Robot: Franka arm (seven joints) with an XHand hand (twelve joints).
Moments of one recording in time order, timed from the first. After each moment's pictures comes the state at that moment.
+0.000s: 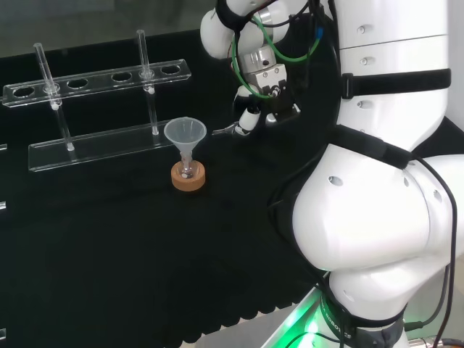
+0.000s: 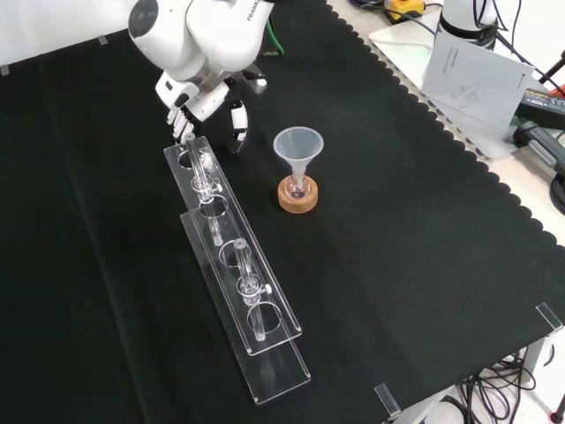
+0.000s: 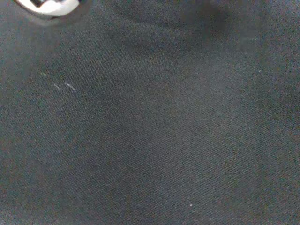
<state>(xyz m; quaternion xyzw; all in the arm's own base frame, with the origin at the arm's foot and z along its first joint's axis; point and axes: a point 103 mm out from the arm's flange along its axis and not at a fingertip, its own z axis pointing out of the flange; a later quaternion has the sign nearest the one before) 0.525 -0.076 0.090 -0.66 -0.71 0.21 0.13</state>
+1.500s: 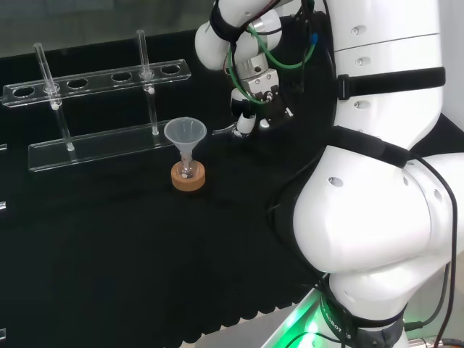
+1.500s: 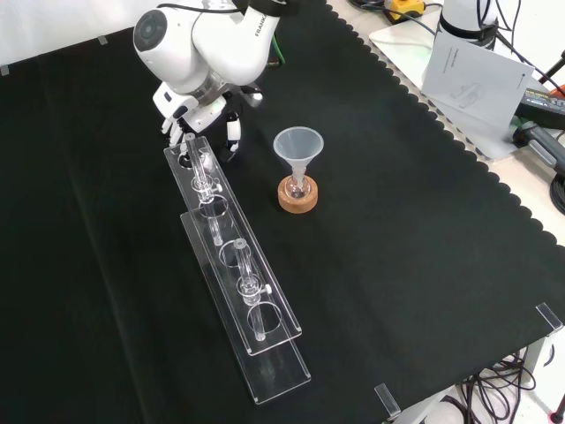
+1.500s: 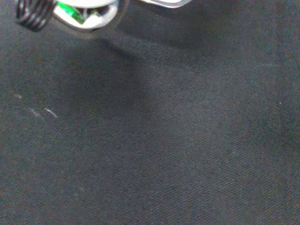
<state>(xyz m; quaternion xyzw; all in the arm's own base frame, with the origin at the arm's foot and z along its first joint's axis) 0.542 -0.068 0.075 -0.66 -0.72 0.21 0.08</state>
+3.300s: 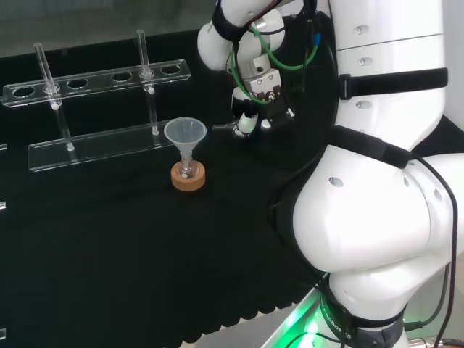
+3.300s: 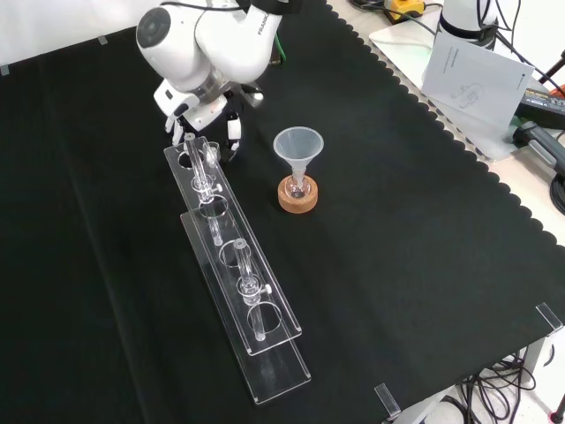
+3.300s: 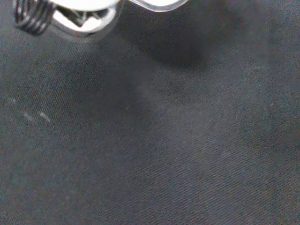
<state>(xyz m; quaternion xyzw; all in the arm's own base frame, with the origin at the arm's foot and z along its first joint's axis) 0.541 -0.074 0.080 -0.67 -0.72 0.19 0.07</state>
